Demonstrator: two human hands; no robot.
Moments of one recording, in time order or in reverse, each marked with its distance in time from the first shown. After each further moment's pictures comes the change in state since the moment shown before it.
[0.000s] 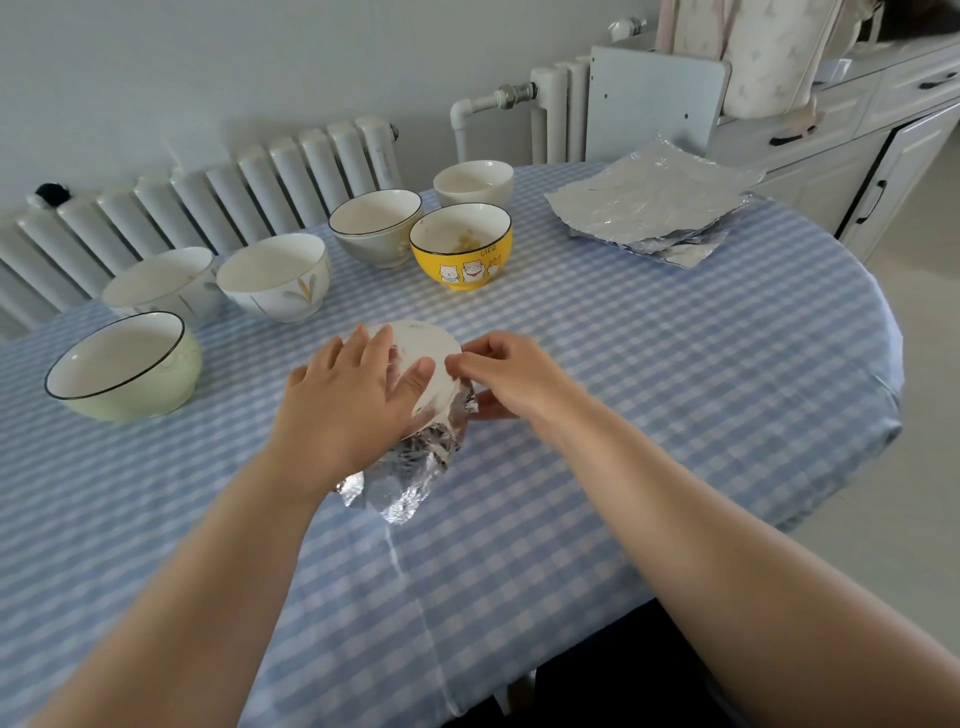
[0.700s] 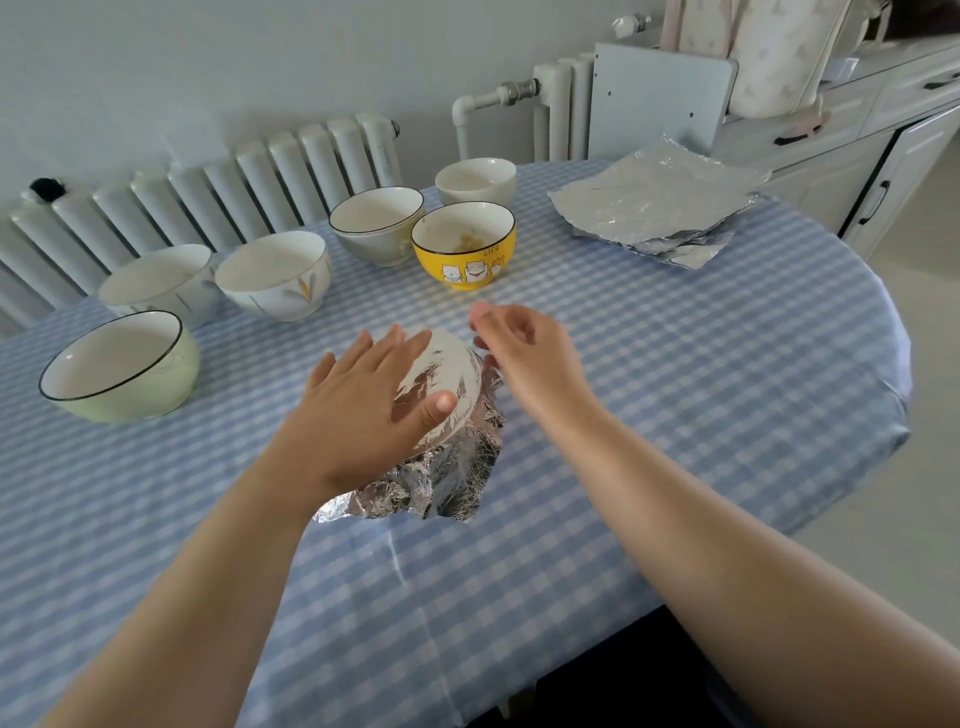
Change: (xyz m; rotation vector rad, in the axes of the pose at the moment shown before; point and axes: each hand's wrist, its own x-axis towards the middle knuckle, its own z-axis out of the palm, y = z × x) left_hand 0.000 -0.014 0.006 -0.085 0.004 0.243; right_hand 0.002 -0.005 -0.003 -0.114 0.270 -0.253
